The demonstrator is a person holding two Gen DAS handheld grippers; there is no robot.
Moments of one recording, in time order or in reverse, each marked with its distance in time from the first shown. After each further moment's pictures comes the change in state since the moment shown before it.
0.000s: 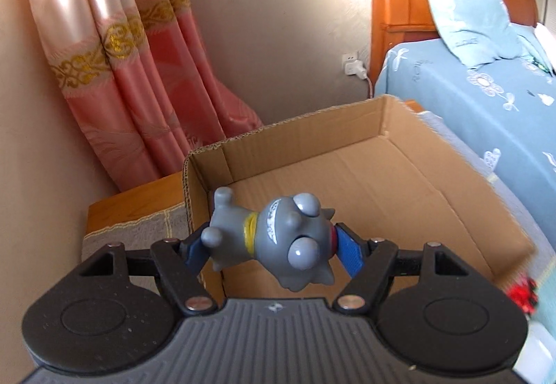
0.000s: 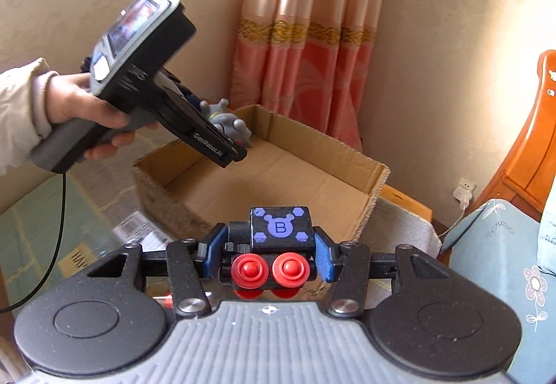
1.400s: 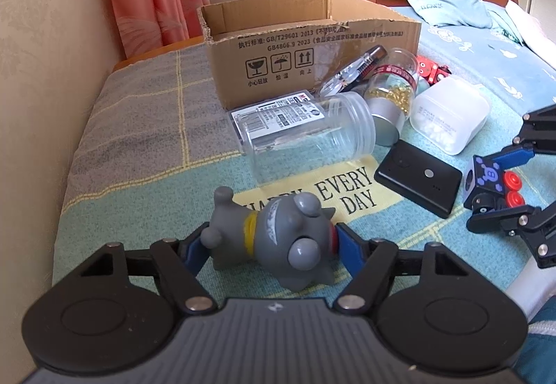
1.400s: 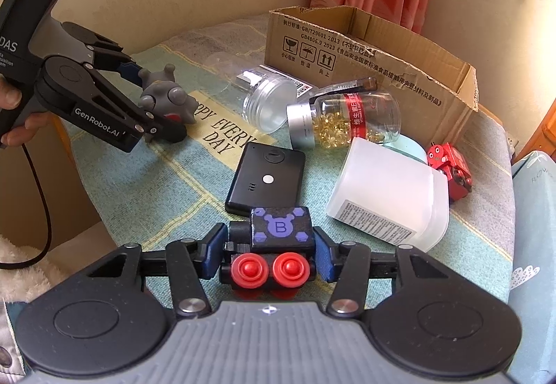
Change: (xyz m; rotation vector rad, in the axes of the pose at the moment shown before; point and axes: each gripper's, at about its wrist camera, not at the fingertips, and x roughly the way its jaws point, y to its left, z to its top) left arm -0.123 -0.031 -0.241 -0.023 0.024 -0.041; right arm -0.008 0.126 -0.142 -0.057 0.138 0.111
